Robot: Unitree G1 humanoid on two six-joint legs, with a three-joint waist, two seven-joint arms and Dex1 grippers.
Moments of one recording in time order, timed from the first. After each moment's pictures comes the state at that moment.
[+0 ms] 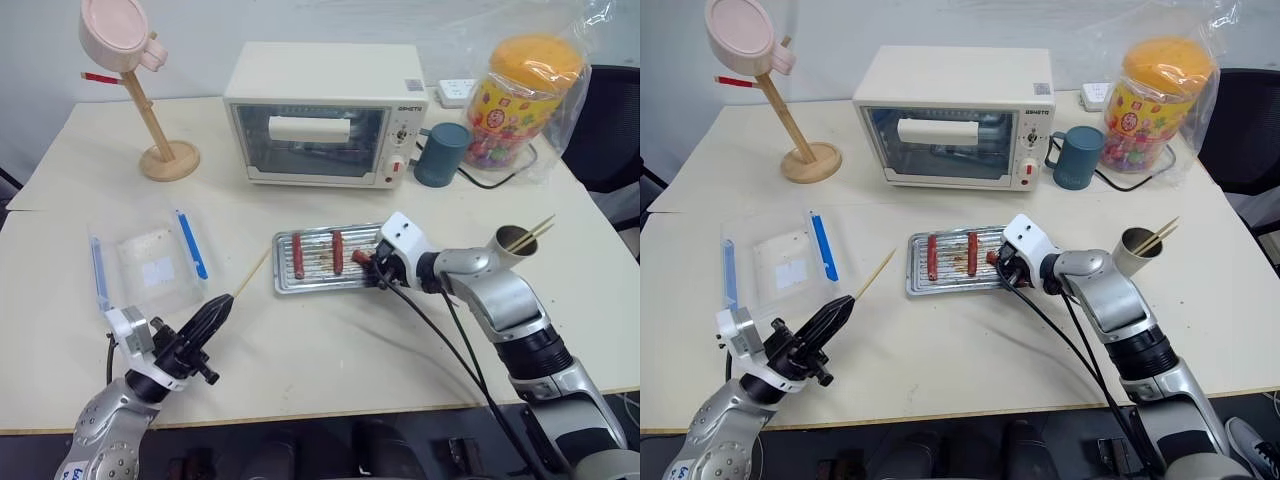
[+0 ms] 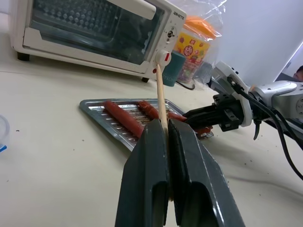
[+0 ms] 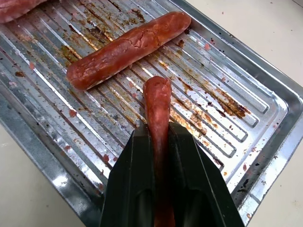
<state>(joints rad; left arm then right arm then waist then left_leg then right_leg) 0.28 0.33 0.30 -0.42 -0.78 0.22 -0.70 -0.65 -0.52 0.27 -0.06 0.14 0.82 0.69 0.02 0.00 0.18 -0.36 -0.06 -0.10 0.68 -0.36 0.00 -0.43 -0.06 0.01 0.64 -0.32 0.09</state>
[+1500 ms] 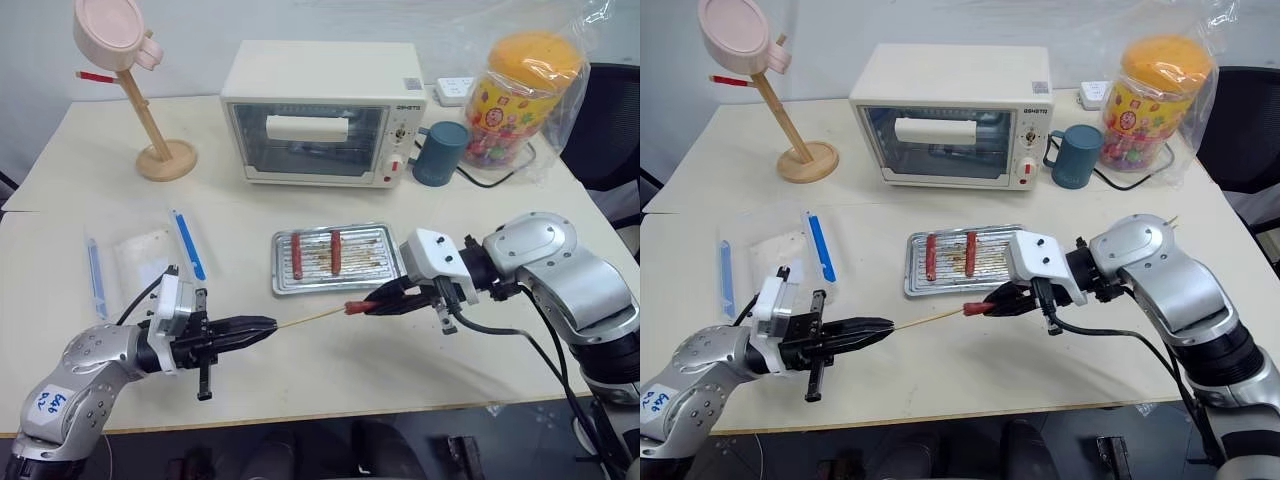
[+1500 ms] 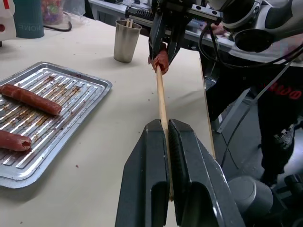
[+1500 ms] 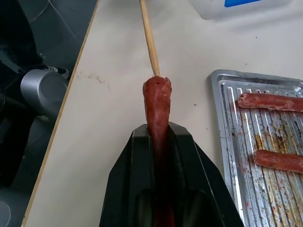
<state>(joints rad) 0.03 0.72 0.17 -0.43 -0.77 0.39 -1.04 -0.68 -0.82 0.26 -0.35 0.39 0.59 1.38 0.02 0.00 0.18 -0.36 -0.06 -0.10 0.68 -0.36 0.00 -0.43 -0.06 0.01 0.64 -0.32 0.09</state>
